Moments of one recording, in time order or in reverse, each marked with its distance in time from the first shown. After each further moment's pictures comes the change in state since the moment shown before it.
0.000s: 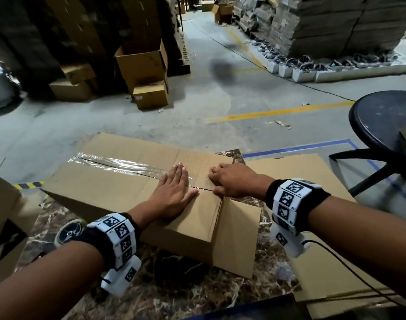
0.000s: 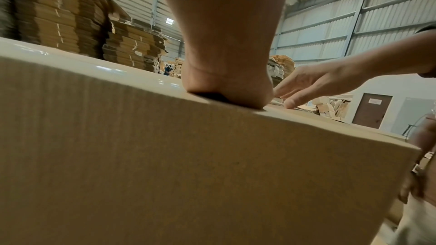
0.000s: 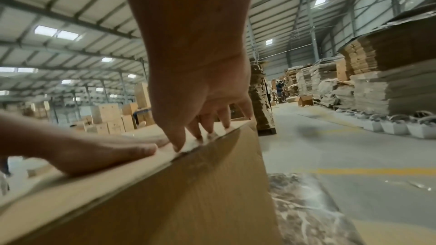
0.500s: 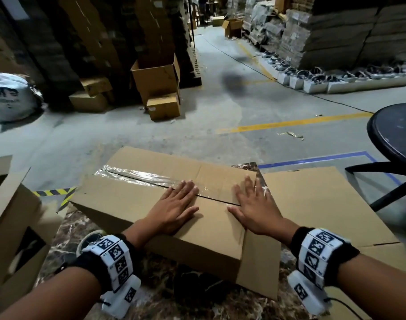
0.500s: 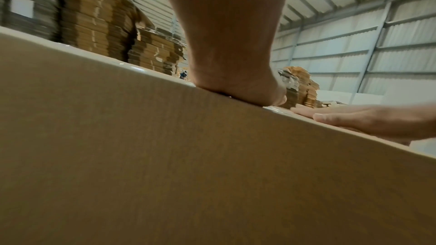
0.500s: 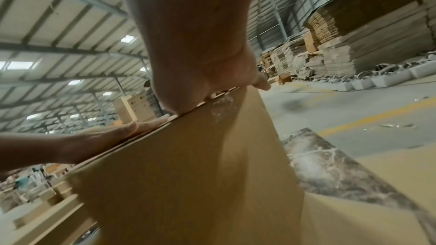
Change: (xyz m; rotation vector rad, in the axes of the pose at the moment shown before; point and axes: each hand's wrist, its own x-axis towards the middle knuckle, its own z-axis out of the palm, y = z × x) left_hand -0.024 -0.070 -0.003 0.045 0.095 0.170; right_hand -0.010 -0.041 0.038 0.375 -0.003 0.405
